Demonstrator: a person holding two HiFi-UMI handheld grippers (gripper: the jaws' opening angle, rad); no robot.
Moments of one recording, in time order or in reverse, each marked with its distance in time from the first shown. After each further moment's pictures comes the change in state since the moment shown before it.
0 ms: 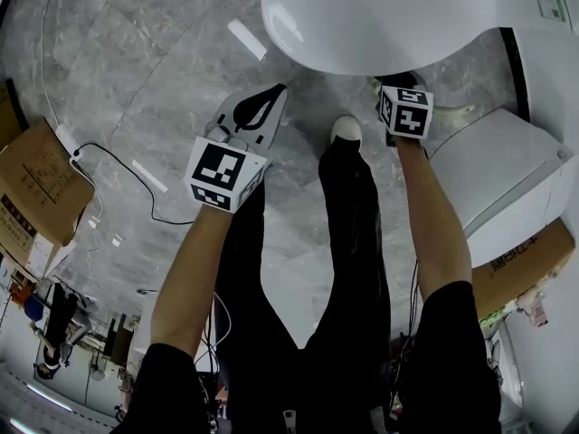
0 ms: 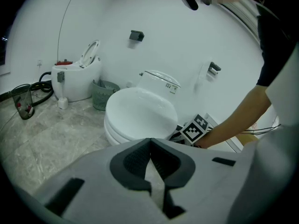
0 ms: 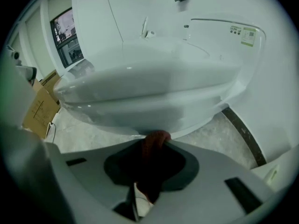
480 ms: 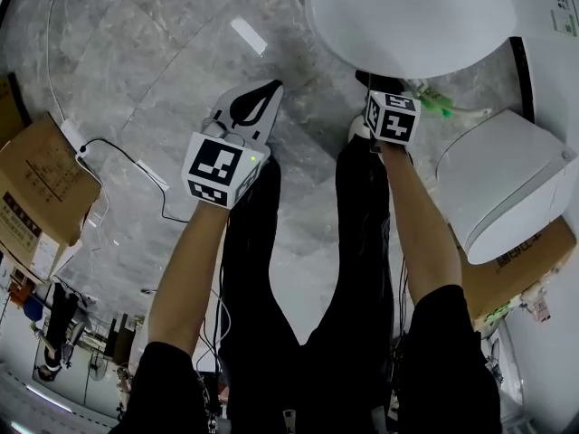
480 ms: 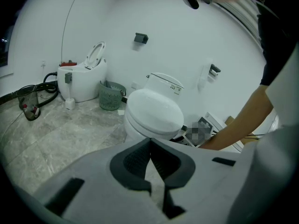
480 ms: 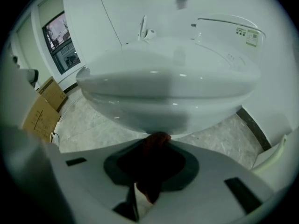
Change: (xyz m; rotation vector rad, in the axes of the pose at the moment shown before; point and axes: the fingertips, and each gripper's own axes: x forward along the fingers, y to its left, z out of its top) left arm -0.057 0.058 -0.013 0.004 0.005 0.007; right arm 0.003 0.101 0.003 0.102 0.011 0.004
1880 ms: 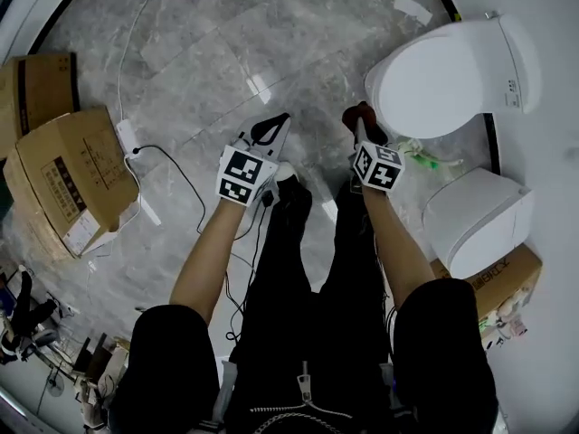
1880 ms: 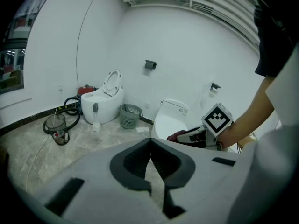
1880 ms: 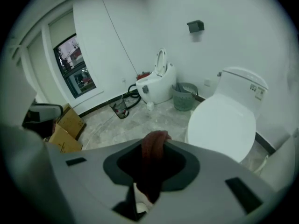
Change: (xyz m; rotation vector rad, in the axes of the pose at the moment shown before) left arm -0.260 0.117 0.138 0.040 -0.093 0.093; right arm -0.195 0.260 0.203 0.063 -0.207 0.092
